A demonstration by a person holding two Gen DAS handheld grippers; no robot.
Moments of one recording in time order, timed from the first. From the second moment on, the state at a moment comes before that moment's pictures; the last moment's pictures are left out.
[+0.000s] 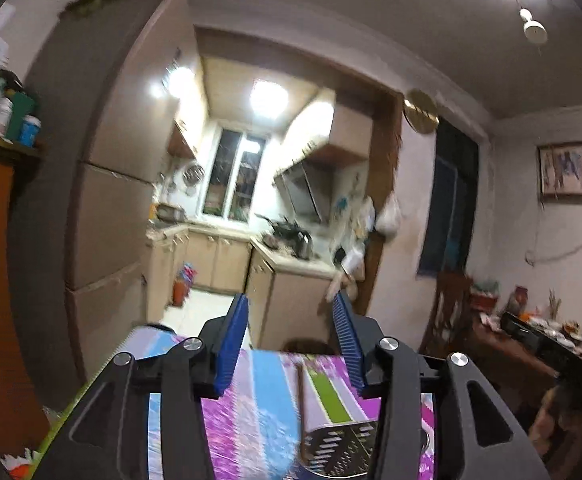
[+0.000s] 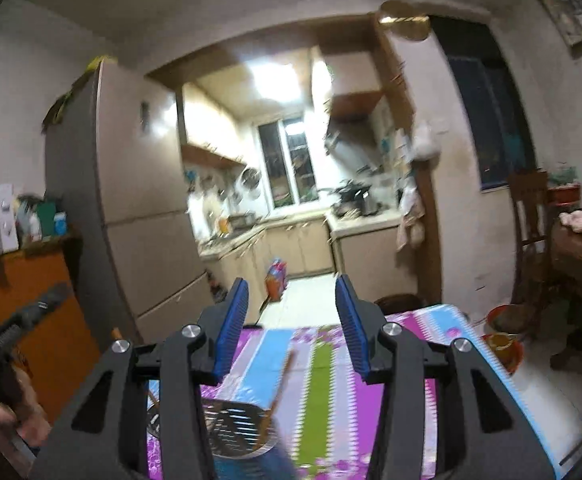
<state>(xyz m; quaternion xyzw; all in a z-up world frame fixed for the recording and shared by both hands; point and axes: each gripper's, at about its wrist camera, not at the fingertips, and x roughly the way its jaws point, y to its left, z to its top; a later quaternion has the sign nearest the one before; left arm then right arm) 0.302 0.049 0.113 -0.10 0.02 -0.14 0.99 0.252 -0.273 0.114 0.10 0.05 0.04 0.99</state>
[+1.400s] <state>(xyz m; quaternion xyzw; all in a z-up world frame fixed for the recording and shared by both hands) 0.019 0.028 -0.111 0.12 0.24 -0.18 0.94 -0.049 -0.227 -0.084 -0.01 0.28 0.05 0.96</state>
